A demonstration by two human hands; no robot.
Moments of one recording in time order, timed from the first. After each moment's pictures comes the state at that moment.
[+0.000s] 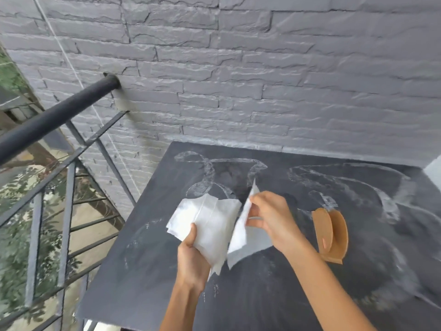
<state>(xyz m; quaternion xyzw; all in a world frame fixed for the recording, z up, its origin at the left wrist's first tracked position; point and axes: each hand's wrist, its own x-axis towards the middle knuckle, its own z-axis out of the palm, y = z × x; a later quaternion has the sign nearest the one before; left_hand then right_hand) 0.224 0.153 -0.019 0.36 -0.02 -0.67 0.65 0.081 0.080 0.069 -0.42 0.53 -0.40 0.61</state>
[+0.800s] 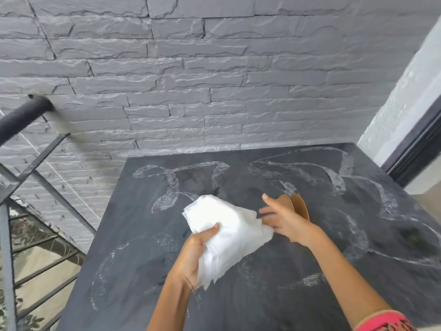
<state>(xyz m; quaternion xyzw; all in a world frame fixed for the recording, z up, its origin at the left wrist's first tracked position) 0.193 0.128 0.016 0.44 -0.19 -0.77 0.41 -0.039 0.057 0.004 -0.37 0.61 -0.26 0.65</state>
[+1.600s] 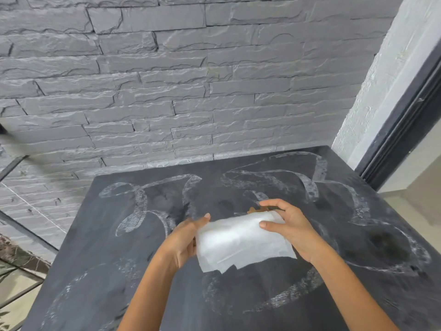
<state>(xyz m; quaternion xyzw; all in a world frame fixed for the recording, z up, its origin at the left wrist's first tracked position) 0.113 0.054 0.040 0.55 -0.31 -0.71 0.31 -0.131 0.076 0.038 -0.47 0.55 -0.43 0.54</state>
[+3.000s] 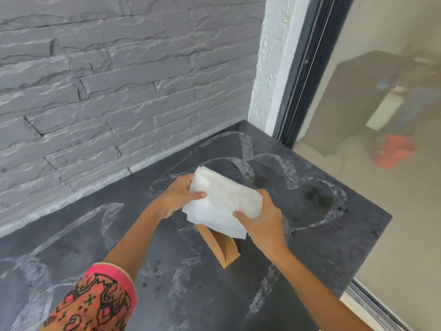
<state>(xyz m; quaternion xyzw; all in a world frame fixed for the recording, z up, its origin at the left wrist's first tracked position) -0.020 -0.127 0.012 0.34 -0.72 -0.59 0.10 -0.150 0.058 0.000 -0.35 0.75 -0.53 0.19</state>
